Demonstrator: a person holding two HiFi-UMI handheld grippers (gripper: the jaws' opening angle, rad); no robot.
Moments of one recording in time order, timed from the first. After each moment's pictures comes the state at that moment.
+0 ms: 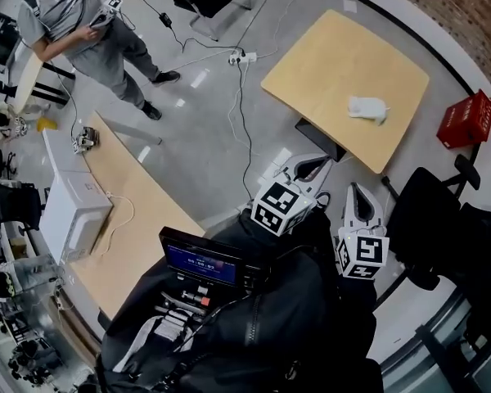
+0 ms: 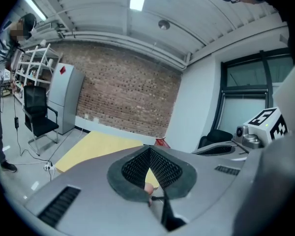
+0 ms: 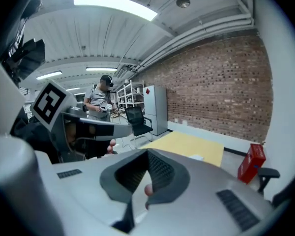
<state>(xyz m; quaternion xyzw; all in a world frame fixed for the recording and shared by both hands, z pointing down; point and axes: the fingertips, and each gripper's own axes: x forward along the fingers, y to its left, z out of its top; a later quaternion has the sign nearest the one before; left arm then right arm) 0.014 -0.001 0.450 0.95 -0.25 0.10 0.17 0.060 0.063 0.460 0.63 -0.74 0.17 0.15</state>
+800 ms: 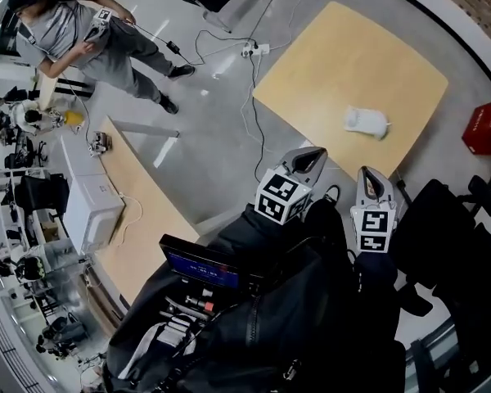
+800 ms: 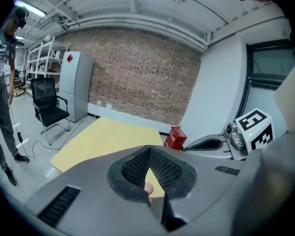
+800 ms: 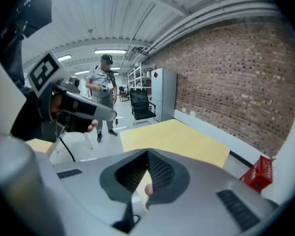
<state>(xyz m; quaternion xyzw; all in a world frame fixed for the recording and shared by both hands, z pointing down) 0.102 -0.105 0.527 0.90 -0.32 0.20 0.22 0.191 -0.058 0.559 0.56 -0.77 0.18 0.25</state>
